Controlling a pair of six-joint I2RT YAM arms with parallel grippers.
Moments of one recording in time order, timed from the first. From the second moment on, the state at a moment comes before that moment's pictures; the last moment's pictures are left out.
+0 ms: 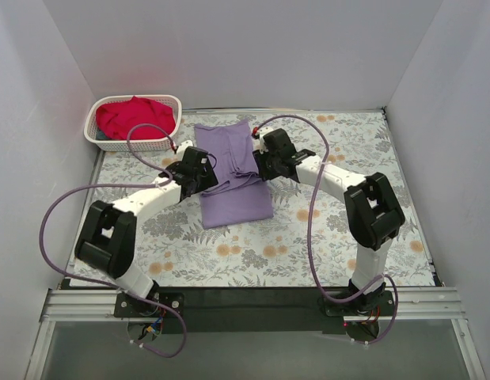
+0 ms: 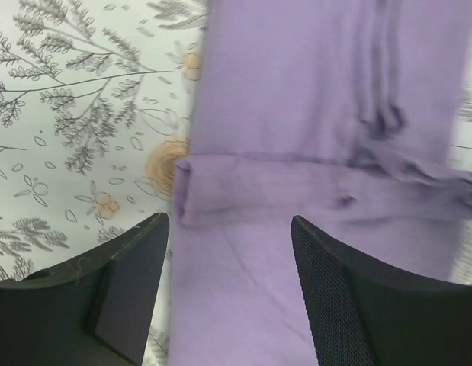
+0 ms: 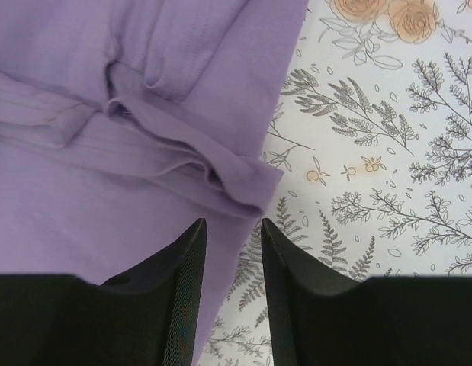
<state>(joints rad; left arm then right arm) -0.44 1.64 1.01 -0.25 -0.30 -0.68 0.61 1.90 1.38 -0.29 0.01 0.08</state>
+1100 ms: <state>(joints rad) -0.71 1.59 0.82 -0.20 -0.12 -0.83 0.64 2.15 1.52 -0.16 -0.21 0.17</state>
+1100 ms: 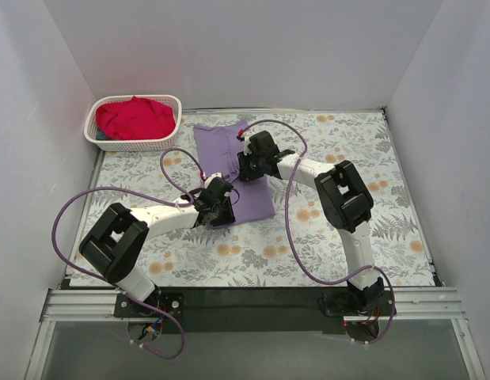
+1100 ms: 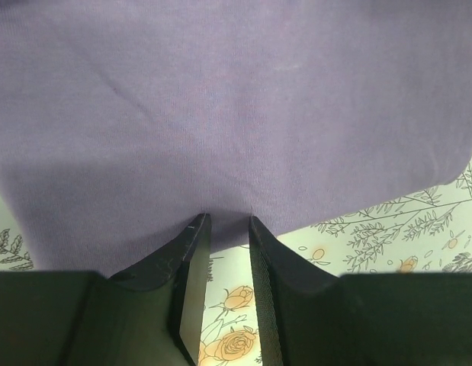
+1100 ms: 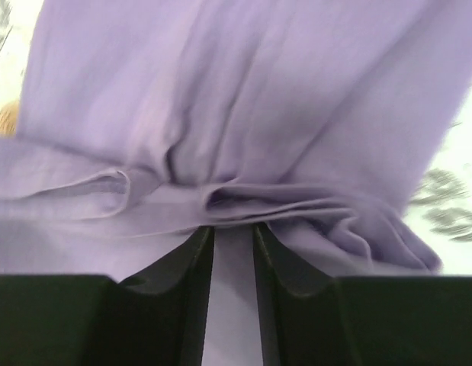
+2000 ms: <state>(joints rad) -0.72 1.23 0.69 -0.47 0.02 -0.85 0.56 1.61 1.01 -0.07 -0.44 0.30</state>
